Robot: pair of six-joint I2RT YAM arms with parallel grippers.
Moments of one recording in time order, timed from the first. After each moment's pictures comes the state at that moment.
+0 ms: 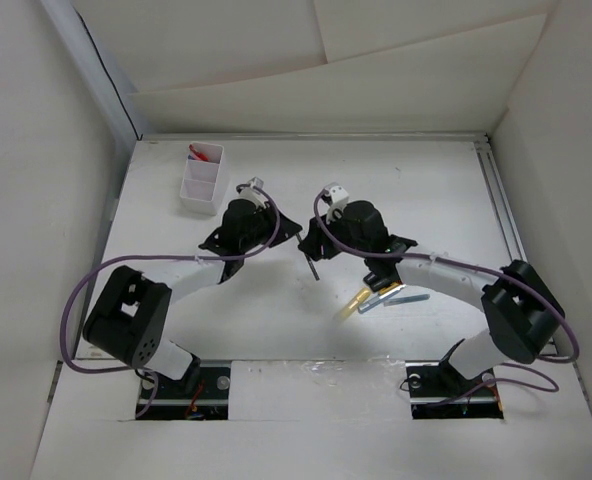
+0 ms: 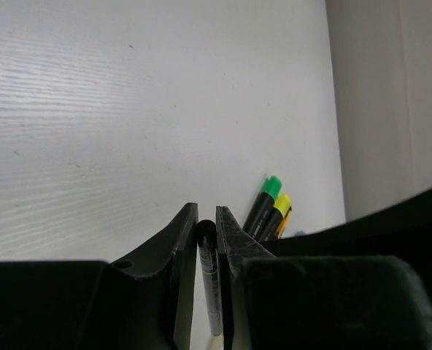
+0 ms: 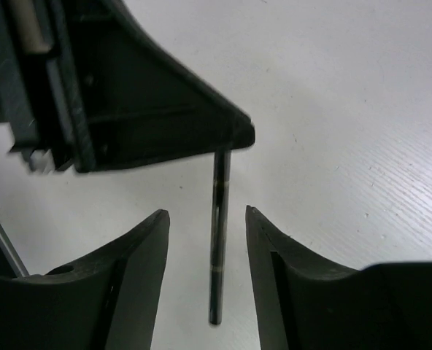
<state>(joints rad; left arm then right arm) -0.51 1.47 0.70 0.39 0.23 -0.87 0.74 1.53 0.91 0.19 -0.17 0.33</state>
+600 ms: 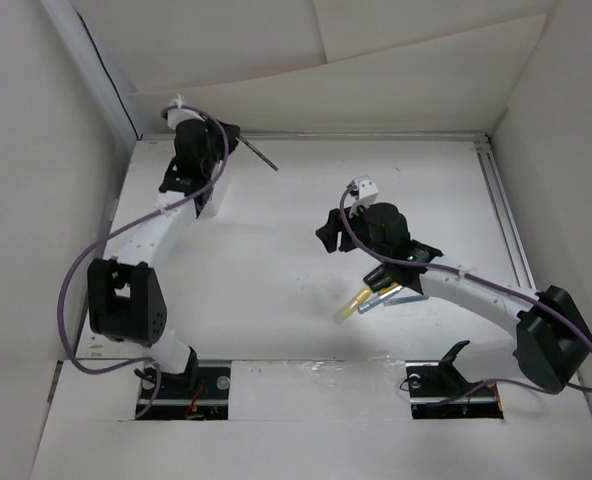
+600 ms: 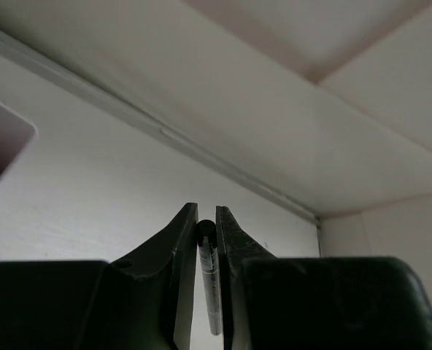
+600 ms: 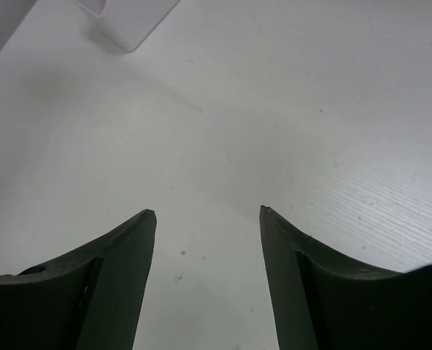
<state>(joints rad) -0.25 1.53 1.23 0.14 -0.08 -0.84 0.71 1.31 0.83 0.18 0.04 0.32</state>
